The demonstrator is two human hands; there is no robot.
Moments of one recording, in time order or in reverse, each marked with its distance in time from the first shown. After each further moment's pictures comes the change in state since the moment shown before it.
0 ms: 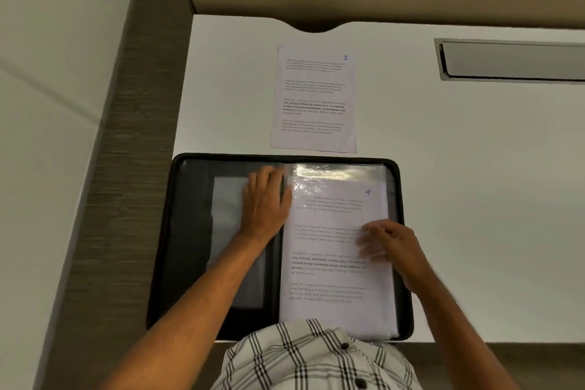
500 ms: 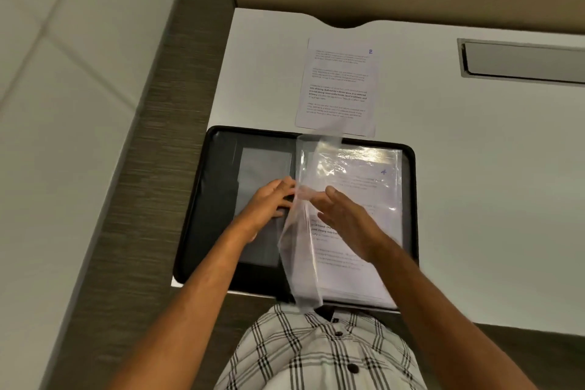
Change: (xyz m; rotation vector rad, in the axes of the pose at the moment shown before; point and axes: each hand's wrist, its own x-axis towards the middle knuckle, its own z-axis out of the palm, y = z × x) left_hand -0.072 0.014 -0.084 -0.845 -0.506 -0.568; right_hand -0.038 -0.034 0.090 0.100 -0.630 -0.175
